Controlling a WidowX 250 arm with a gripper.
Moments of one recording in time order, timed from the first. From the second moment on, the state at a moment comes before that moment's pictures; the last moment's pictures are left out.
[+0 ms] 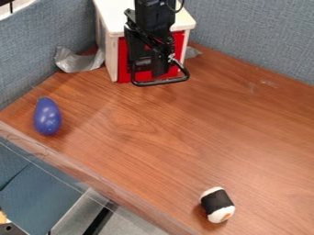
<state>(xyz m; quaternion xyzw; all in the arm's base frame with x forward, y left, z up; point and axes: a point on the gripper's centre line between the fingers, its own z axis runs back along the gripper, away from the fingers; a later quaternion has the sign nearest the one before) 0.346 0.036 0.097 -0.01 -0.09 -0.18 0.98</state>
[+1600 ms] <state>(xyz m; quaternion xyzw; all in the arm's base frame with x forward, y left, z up) 0.373 0.027 0.069 0.02 -0.06 -0.38 0.92</state>
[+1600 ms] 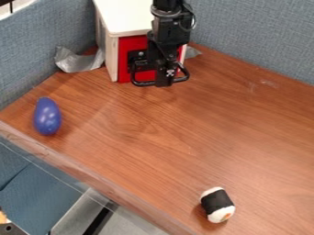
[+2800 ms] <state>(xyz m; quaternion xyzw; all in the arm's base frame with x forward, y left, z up) 0.373 0.027 0.035 0.02 -0.08 -0.34 0.94</state>
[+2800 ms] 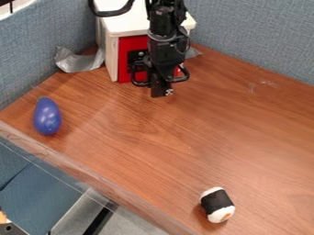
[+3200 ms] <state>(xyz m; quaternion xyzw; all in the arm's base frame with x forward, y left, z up) 0.373 0.024 0.034 0.01 -0.08 -0.34 0.94</state>
